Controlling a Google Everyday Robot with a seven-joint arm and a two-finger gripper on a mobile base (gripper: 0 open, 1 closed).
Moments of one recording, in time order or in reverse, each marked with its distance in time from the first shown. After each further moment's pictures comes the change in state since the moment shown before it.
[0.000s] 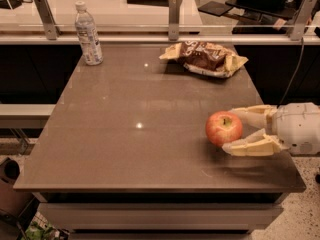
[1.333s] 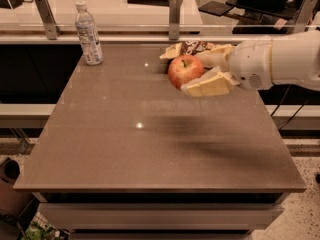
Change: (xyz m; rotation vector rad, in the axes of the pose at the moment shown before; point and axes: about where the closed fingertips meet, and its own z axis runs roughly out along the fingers) arm -0.117 -0.067 0.061 0.113 0.056 -0.072
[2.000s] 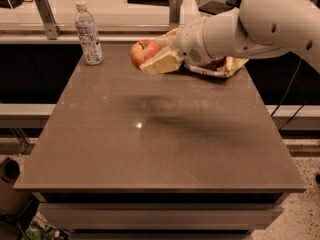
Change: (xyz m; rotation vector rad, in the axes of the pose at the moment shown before) arm -0.042 -0.040 0.110 -0.007 0.030 -0.021
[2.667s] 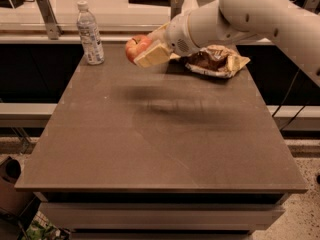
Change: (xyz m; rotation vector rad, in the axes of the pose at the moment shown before) arm -0.002 -0.030 0.036 -0.018 0.048 -0.007
